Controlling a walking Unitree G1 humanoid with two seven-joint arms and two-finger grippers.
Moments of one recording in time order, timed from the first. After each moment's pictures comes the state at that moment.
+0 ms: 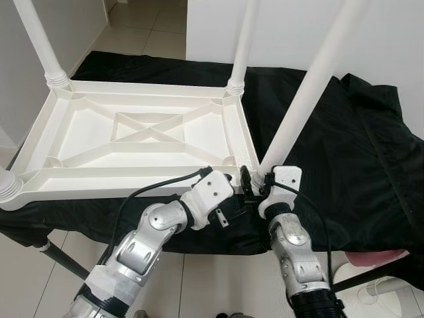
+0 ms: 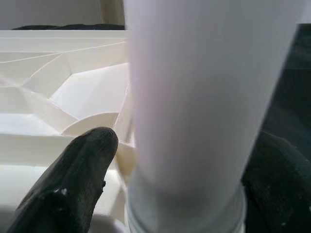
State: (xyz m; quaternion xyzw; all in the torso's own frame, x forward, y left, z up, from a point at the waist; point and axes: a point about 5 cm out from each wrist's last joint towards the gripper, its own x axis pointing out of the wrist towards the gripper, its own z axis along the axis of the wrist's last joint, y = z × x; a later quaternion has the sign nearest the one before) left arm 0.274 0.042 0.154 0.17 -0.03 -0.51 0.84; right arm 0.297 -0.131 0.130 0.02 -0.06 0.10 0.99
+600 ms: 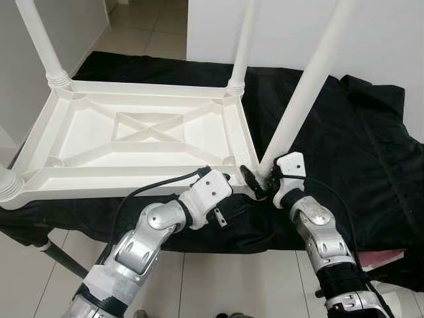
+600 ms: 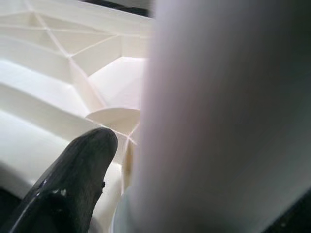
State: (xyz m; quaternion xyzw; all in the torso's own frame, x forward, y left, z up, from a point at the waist) left arm 0.275 0.045 0.154 0.17 -0.03 -0.51 0.84; right arm 0.326 -0.147 0.142 -0.09 -0.06 0.24 0.96
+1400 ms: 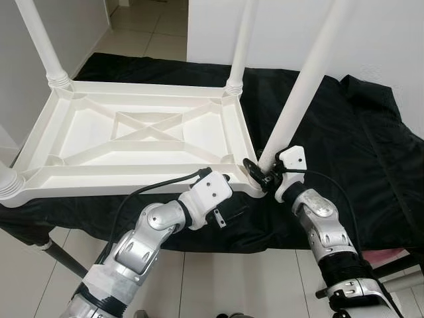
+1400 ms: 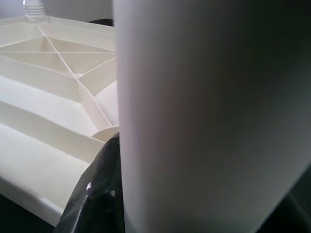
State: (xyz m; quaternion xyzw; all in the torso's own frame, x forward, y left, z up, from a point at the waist) left arm 0.275 0.045 0.152 0.19 -0.03 -0.51 0.84; right arm 0.332 -0.153 0.145 -0.05 -0.07 0.23 0.97
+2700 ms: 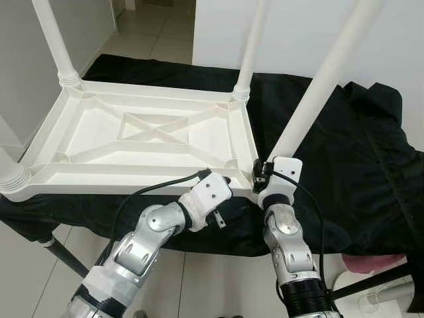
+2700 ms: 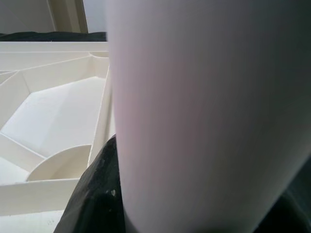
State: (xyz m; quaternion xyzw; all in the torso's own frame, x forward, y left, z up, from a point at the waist) left arm 0.273 0.045 0.150 0.16 -0.03 -0.52 0.84; right arm 0.305 -0.121 0.139 0.03 -0.05 -0.06 1.00
